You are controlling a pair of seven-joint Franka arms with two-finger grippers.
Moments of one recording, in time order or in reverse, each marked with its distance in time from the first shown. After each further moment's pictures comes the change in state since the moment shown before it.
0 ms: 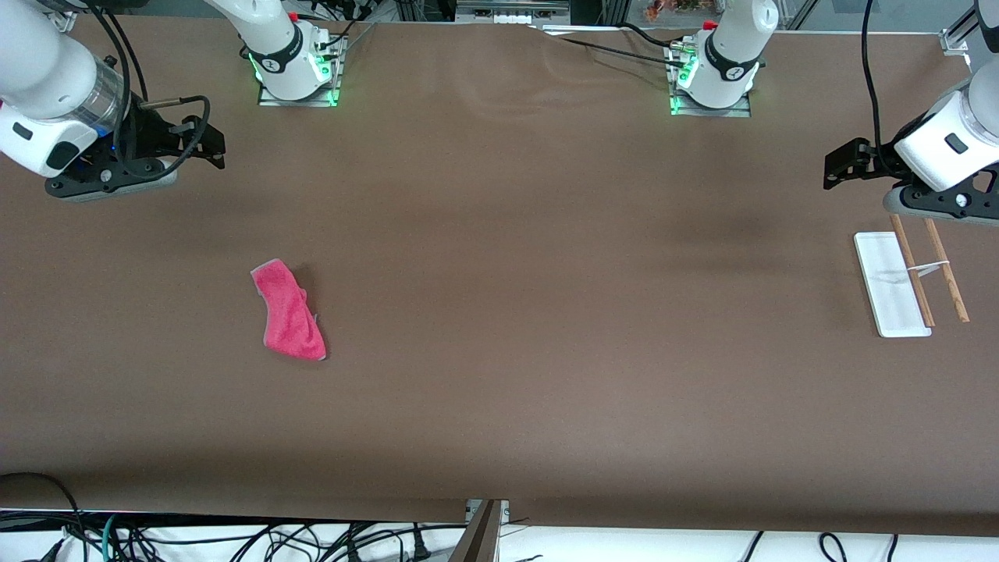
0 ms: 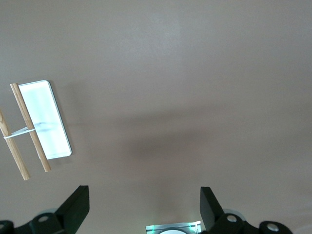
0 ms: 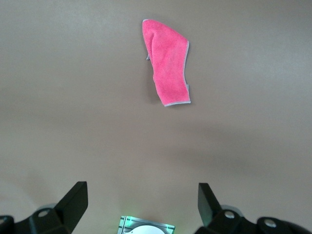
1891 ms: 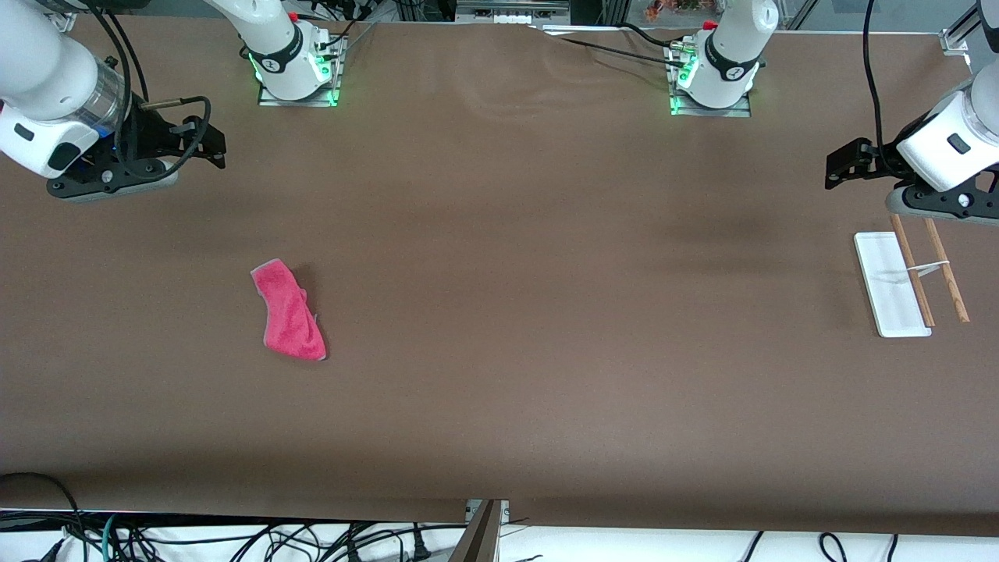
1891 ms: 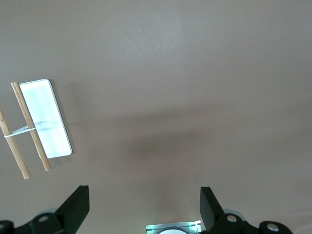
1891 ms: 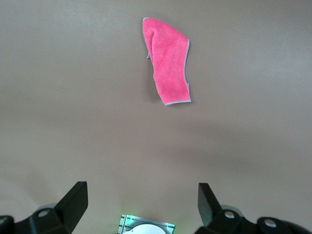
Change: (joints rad) left arm 0.000 0.000 0.005 0.000 0.000 -0.001 0.000; right arm 0.000 0.002 0.000 0.000 0.001 -0.005 0.001
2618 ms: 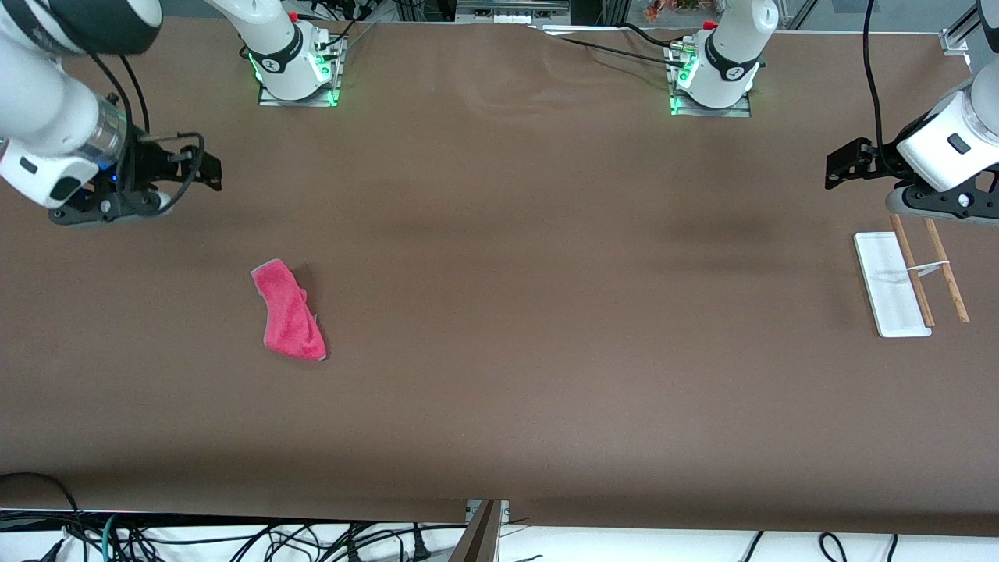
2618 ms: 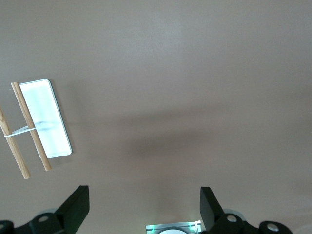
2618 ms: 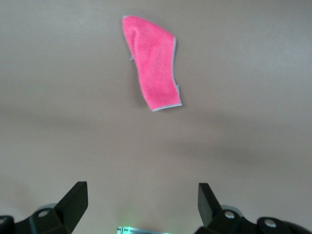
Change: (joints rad) left arm 0.000 0.000 0.000 0.000 0.000 0.000 0.000; right arm -0.006 0.052 -0.069 -0.094 0.000 0.128 0.000
